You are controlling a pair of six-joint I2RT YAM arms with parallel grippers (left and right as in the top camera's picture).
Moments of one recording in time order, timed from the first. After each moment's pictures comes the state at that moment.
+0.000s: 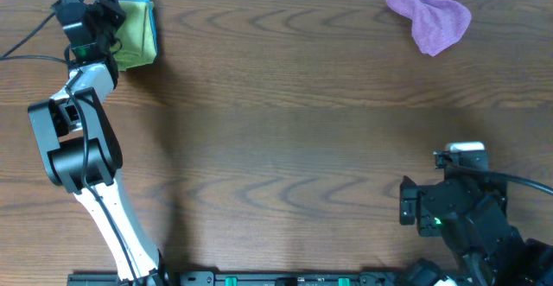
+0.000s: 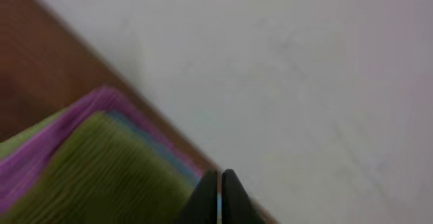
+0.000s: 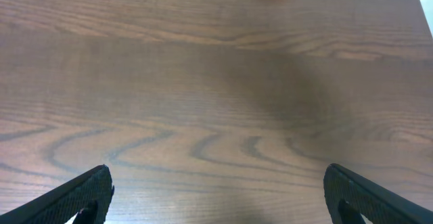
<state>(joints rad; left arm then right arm) 0.30 2.32 1.56 0.48 0.27 -0.80 0.71 0.77 1.25 -1.45 0.54 0.48</state>
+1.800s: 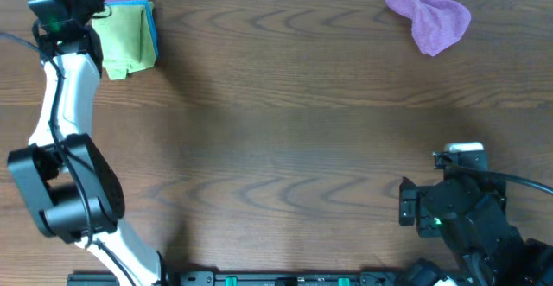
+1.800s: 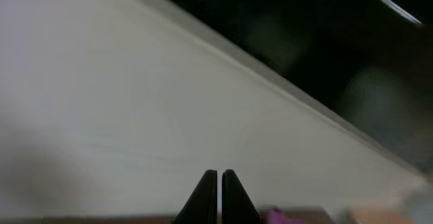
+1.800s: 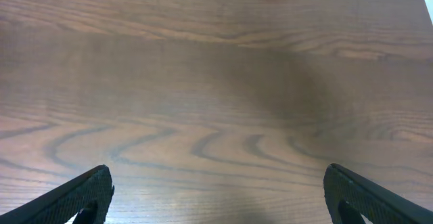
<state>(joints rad) 0.24 1.93 1.57 0.49 0.81 -0.70 0.71 0.77 1.25 -1.45 0.53 0.48</state>
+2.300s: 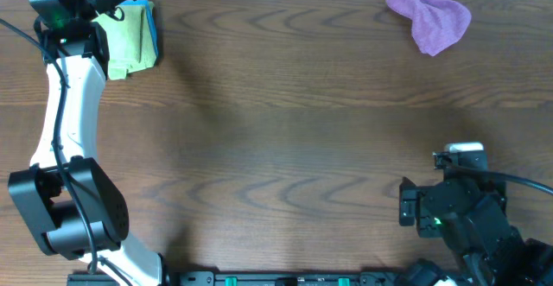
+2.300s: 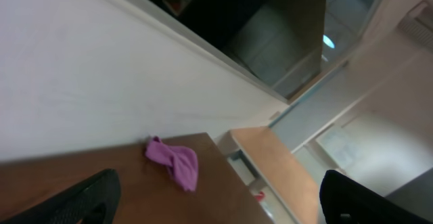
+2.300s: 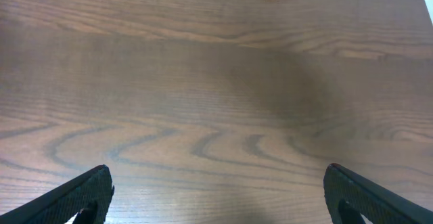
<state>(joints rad) 0.19 1.83 1.57 0.49 1.16 -0.99 0.71 0.77 1.25 -1.45 0.53 0.48</state>
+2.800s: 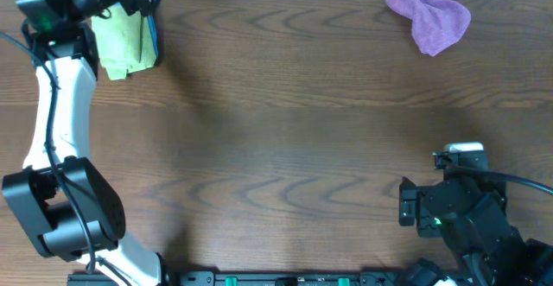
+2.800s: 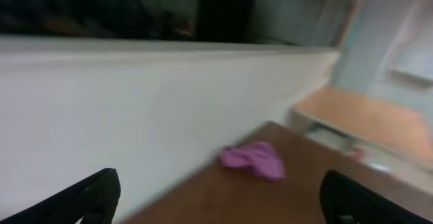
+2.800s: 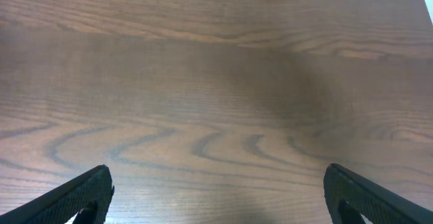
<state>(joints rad) 0.25 1.83 1.57 0.48 1.19 -0.38 0.71 0.77 1.25 -1.45 0.53 0.48</state>
